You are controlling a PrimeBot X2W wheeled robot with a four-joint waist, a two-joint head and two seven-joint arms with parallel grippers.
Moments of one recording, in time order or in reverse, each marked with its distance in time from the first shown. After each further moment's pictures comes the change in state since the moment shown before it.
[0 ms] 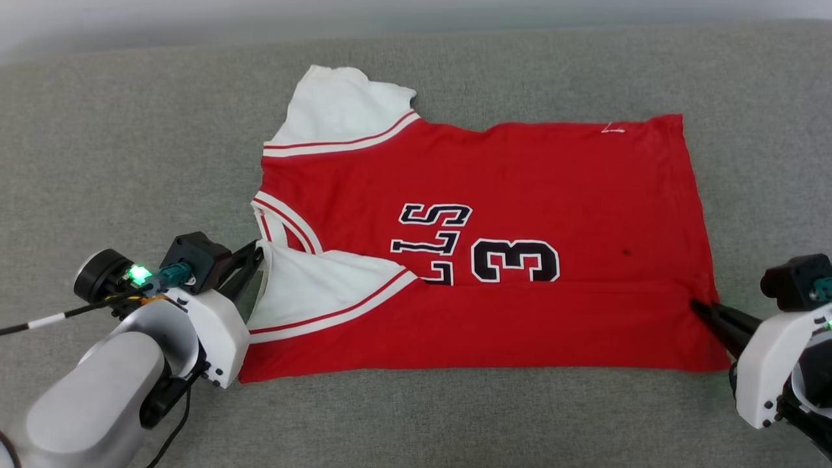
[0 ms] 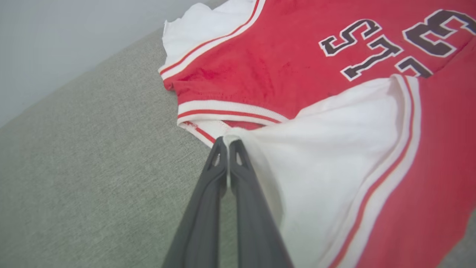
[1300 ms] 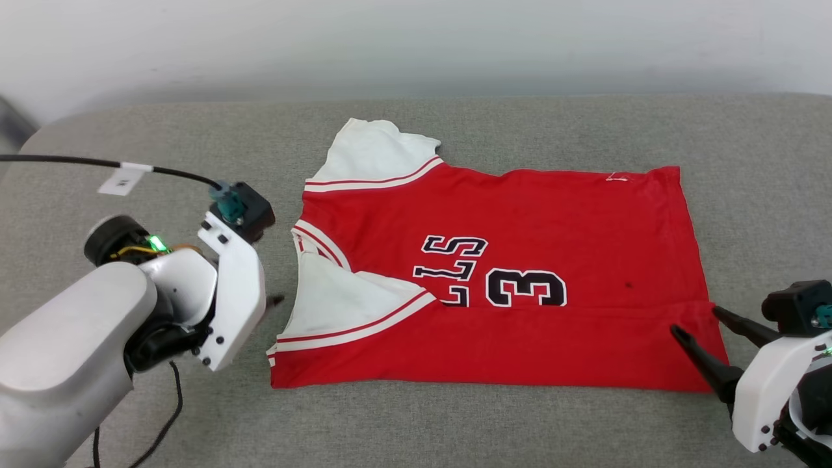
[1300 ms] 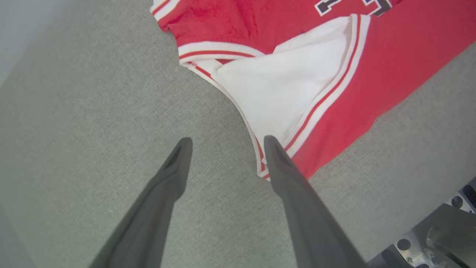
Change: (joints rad) left arm -0.240 0.079 -0.164 -0.108 -0.243 -0.096 0.701; right arm 0.067 0.019 -0.028 -0.013 -0.020 0.000 -0.052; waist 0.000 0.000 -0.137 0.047
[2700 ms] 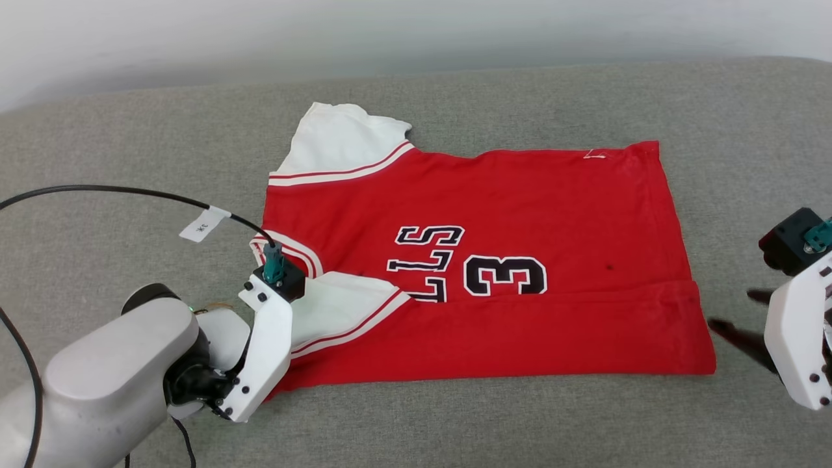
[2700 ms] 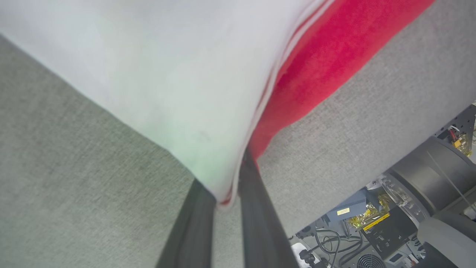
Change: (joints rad) left arm -0.027 -0.050 -0.230 0.088 -0.186 -0.001 0.230; right arm -0.264 -0.245 0.217 -0.102 0.145 0.000 0.410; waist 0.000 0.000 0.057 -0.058
